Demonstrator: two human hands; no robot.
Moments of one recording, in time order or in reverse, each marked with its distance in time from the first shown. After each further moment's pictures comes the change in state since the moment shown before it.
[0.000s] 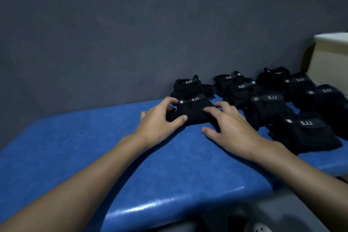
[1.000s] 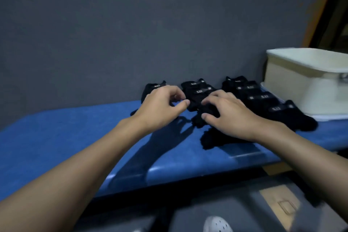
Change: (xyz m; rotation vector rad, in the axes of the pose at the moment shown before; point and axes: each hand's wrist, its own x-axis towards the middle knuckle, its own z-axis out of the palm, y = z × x) left_hand -0.019 0.165 0.024 -0.001 0.039 0.184; right_hand -0.057 0.078 -0.115 -0.043 0.015 -0.078
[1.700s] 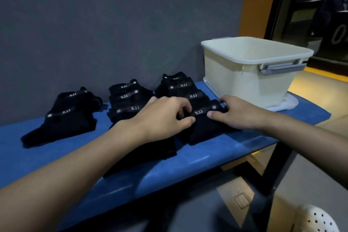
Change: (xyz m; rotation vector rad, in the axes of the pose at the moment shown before) left_hand 0.084 0.110 0.160 0.276 -0.337 0.177; right_hand -0.020 0.221 -0.040 0.335 -0.137 0.451
